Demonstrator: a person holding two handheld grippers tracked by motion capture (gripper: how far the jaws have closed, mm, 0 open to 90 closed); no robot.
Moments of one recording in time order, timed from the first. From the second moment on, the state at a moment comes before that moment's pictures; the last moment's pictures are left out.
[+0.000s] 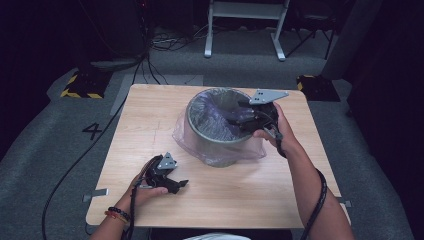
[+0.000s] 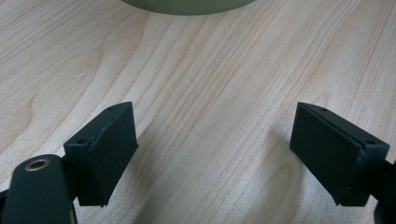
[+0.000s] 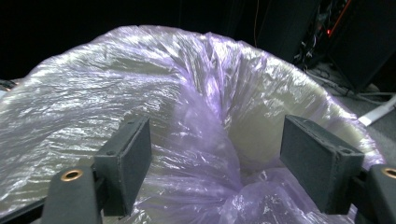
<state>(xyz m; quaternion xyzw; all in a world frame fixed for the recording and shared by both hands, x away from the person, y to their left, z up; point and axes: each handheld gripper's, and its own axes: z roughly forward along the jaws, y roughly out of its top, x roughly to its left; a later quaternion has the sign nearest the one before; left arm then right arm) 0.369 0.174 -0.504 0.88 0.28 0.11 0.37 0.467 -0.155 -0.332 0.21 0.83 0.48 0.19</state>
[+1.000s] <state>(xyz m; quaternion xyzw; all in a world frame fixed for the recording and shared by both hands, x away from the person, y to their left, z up) 0.369 0.174 -0.504 0.88 0.28 0.11 0.37 0.482 -0.130 -0.332 0.22 0.89 0.36 0.16</state>
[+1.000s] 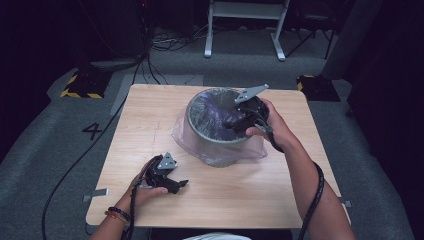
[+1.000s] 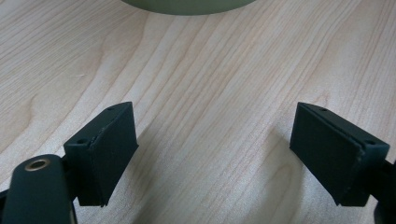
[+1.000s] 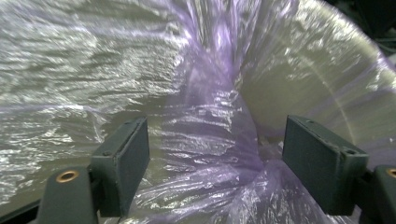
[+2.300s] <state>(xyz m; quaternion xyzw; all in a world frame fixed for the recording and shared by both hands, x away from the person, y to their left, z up) 0.369 0.174 -0.504 0.88 0.28 0.11 0.37 0.490 -0.122 -0.331 0.25 0.91 0.31 0.12</state>
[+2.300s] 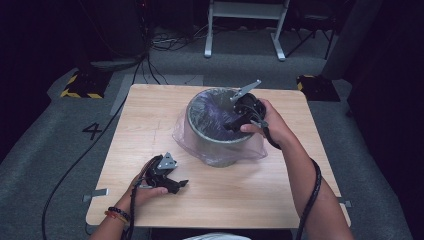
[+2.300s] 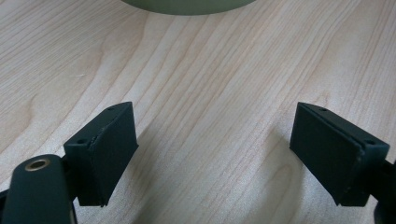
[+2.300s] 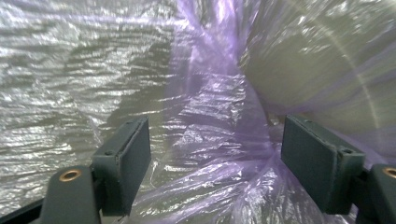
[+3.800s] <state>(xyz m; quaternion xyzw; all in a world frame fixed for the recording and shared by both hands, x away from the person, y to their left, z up) 0.369 0.174 -0.504 0.88 0.28 0.11 0.37 0.447 -0.182 -0.305 0.24 0.87 0.40 0.16</state>
